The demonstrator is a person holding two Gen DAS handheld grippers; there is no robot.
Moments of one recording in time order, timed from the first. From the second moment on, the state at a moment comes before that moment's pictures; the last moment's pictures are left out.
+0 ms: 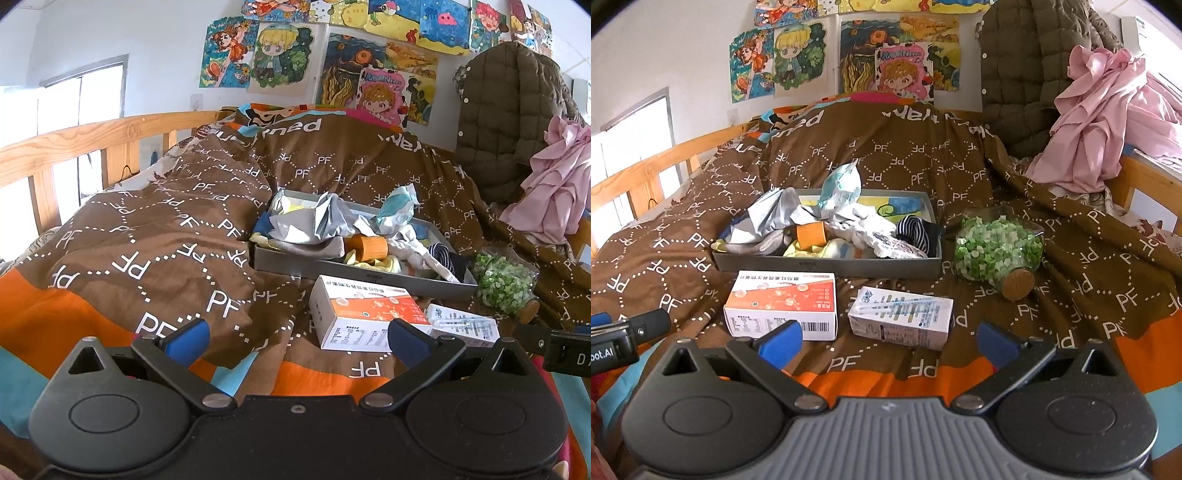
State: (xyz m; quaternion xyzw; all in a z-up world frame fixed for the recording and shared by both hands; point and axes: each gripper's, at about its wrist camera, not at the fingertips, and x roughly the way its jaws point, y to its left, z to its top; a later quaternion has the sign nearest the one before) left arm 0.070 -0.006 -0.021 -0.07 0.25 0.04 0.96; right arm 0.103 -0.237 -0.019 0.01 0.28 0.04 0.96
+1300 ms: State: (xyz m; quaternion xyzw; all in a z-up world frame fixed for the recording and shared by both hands) left arm 0.074 -0.003 -0.027 -0.07 0.27 0.06 0.96; right arm 0.111 -0.226 -0.031 0.00 0.30 0.02 0.95
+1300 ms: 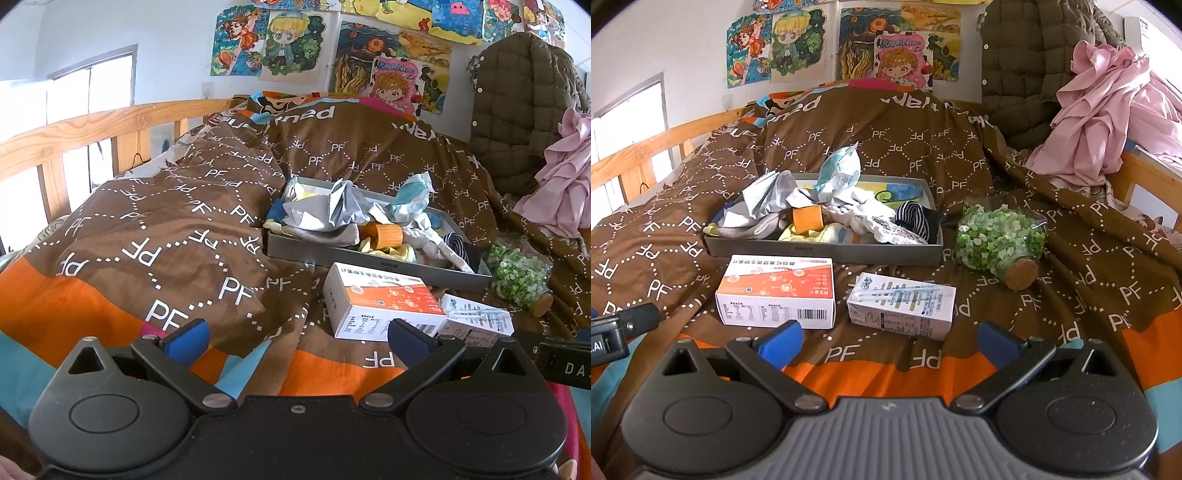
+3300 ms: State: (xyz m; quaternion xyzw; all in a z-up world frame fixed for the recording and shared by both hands) left arm 0.079 -0.002 -0.033 -0.06 0.30 0.08 0.95; right arm 0.115 -0.220 -0.038 -0.01 0.31 0.03 0.95
